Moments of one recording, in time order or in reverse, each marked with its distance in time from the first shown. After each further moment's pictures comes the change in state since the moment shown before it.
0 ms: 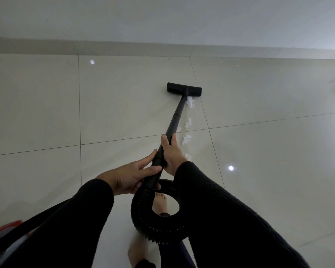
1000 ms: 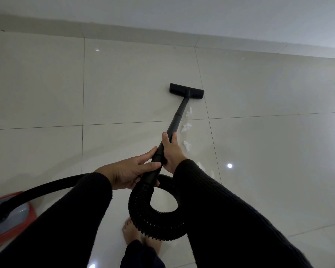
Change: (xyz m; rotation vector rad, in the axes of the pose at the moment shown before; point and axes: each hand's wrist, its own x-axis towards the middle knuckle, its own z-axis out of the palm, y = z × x) left_hand -0.036 -0.040 0.043 0.010 0.003 -0.021; right_hand -0.045 0.043 -0.025 -0.047 0.004 0.066
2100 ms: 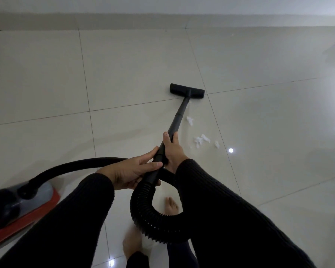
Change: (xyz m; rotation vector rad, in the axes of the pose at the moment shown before) left_hand -0.083 -0.108 0.024 0.092 -0.023 -0.041; right_hand -0.094 0.121 0.016 0.096 0.070 -0.015
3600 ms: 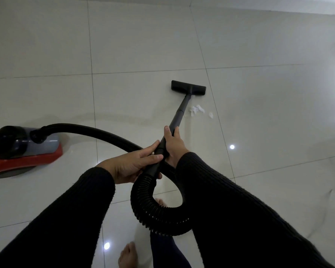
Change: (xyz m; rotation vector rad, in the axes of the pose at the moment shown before) left_hand -0.040 -0.163 0.147 -0.105 0.019 0.054; right_hand -0.105 0.145 -0.110 -0.071 -0.031 0.000
